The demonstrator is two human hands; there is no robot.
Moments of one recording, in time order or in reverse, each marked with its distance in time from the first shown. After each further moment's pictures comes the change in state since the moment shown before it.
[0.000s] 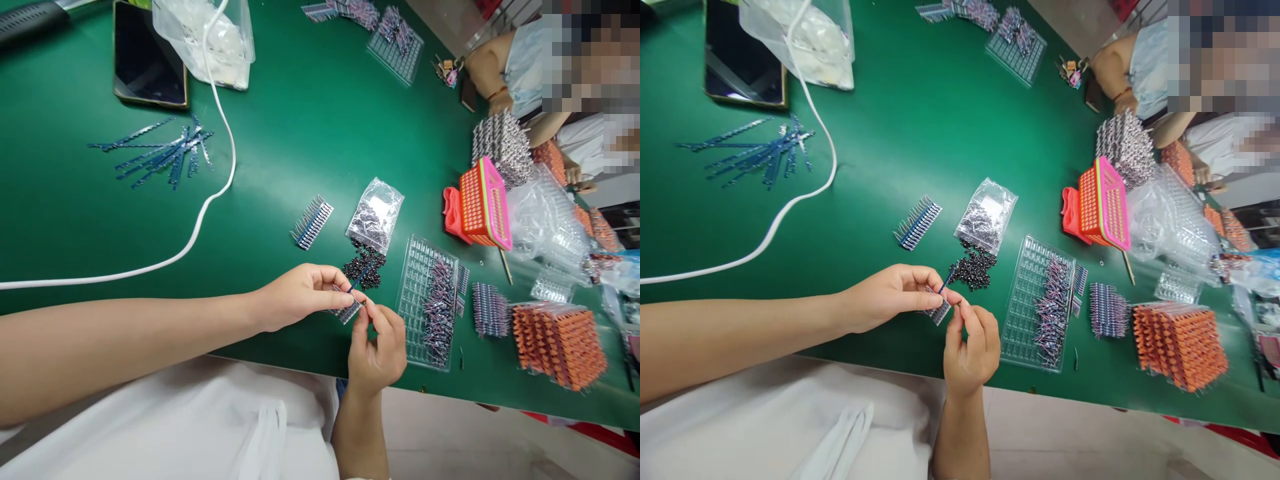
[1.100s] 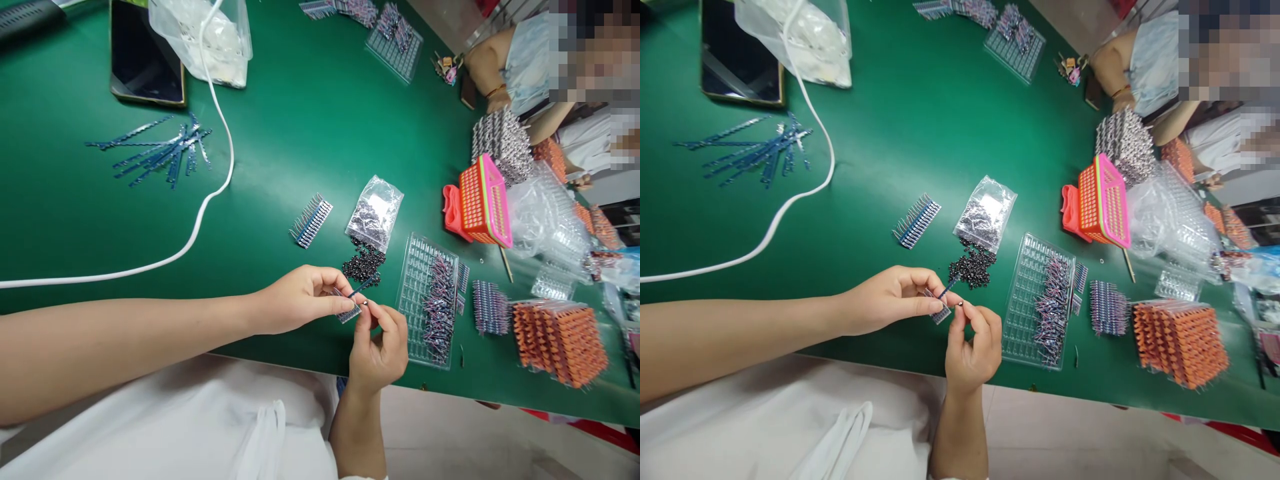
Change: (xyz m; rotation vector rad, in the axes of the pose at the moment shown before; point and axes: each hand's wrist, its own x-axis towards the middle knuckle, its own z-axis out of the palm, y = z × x) left_hand -0.006 0.001 0.004 0.145 -0.037 0.069; right_hand -0.002 -0.003 0.000 0.115 0.025 0.140
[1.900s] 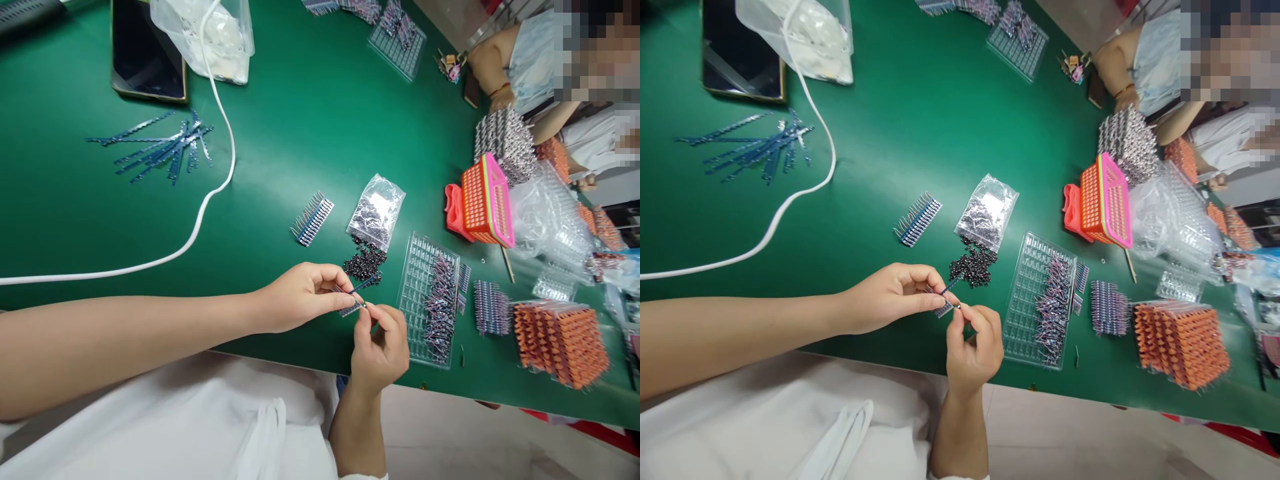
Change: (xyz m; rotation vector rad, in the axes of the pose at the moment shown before) left_hand 0.001 -0.004 0.000 0.075 0.043 0.042; right_hand 0.000 0.000 -0.001 0.174 -0.017 0.065
